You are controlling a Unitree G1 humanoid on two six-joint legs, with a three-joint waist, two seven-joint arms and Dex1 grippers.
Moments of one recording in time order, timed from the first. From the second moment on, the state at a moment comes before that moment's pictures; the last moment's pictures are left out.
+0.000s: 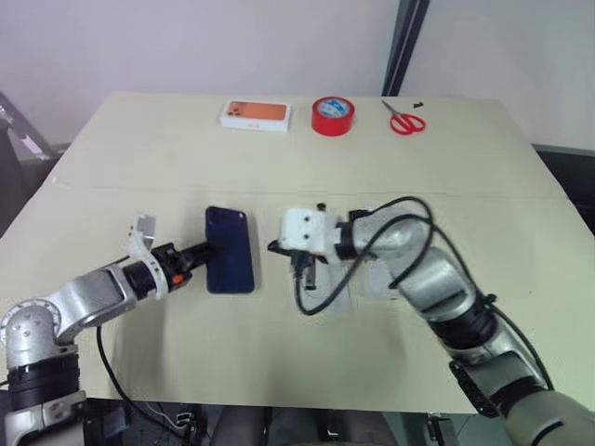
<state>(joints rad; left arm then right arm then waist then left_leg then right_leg) -0.24 0.56 0.44 -0.06 -1.92 1.19 0.36 -0.69 -0.43 0.39 -0.40 -0.04 0.71 1.05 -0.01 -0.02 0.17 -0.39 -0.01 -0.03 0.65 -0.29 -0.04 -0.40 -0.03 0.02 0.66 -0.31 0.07</state>
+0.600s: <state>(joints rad) -0.36 0.27 -0.05 -0.17 -1.78 0.95 0.51 -0.50 -0.70 0.18 -0.46 0.18 0.71 1.06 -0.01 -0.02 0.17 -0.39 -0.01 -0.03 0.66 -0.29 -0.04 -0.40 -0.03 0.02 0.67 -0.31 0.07</state>
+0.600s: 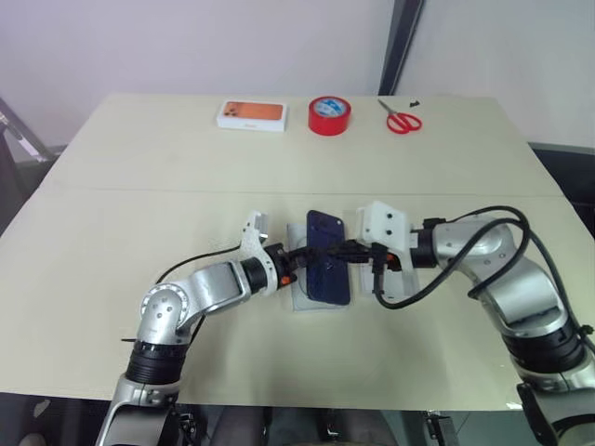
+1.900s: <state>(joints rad) -0.35 0.64 -0.02 -0.30 -1.76 1.12 0.24 -0.48 -0.75 0.21 -0.44 0.20 0.65 1.03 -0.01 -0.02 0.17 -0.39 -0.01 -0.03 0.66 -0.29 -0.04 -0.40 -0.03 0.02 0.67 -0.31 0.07</state>
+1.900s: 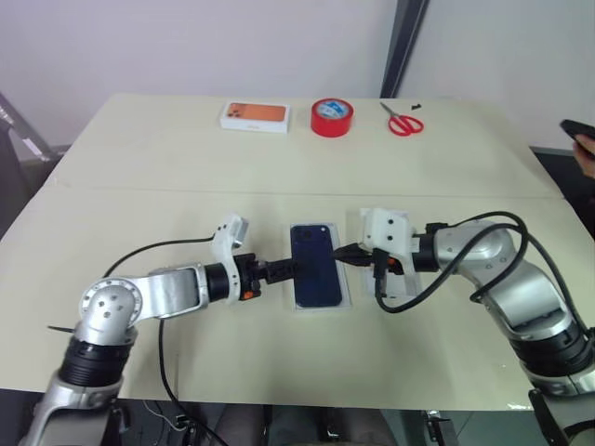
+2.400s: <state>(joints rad) -0.36 0.89 -0.17 -0.41 -0.96 0.92 -0.22 -0.49 -0.82 0.28 -0.36 0.07 0.62 0.98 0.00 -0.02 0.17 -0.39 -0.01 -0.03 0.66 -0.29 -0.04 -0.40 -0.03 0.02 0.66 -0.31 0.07</state>
